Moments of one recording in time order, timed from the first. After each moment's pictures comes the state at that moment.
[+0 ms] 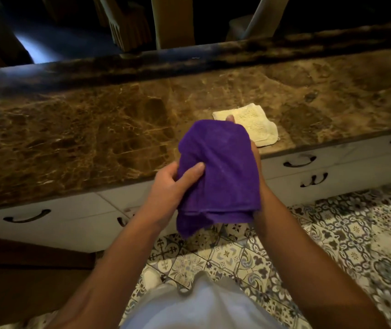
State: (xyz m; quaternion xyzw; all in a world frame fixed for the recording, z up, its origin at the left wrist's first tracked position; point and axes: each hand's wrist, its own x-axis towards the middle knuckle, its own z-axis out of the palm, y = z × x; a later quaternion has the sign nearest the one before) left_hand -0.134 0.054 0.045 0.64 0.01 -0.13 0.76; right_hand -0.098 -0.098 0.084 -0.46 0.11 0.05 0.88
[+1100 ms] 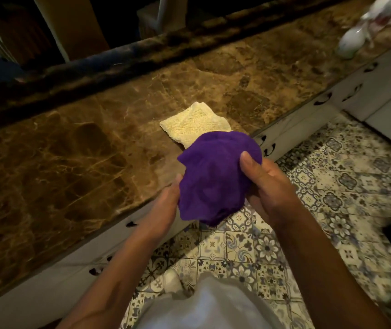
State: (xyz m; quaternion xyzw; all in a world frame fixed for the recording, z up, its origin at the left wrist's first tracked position) left_hand -0.067 0.031 0.013 0.61 -0.08 -0.34 0.71; right_hand -0.139 -0.149 0.093 -0.59 0.09 -0.04 0.80
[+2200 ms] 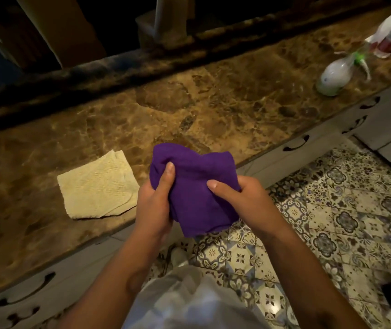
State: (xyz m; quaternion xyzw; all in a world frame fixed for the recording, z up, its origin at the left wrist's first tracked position) left_hand 0.014 -0.308 0.021 0.55 0.08 -0.15 0.82; right_hand -0.044 -0.480 0.037 -0.71 0.15 0.03 0.69
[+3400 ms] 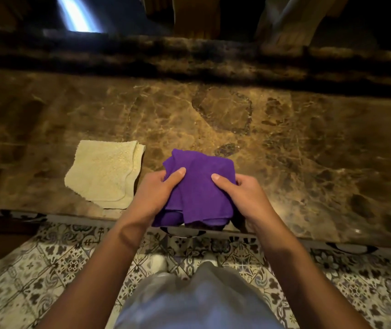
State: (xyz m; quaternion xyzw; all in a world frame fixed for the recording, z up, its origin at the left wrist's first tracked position) left_hand 0.114 -0.345 -0.028 0.70 0.29 -0.09 0.64; right_hand 0.159 -0.548 -0.029 -0.71 0.09 0.25 0.66
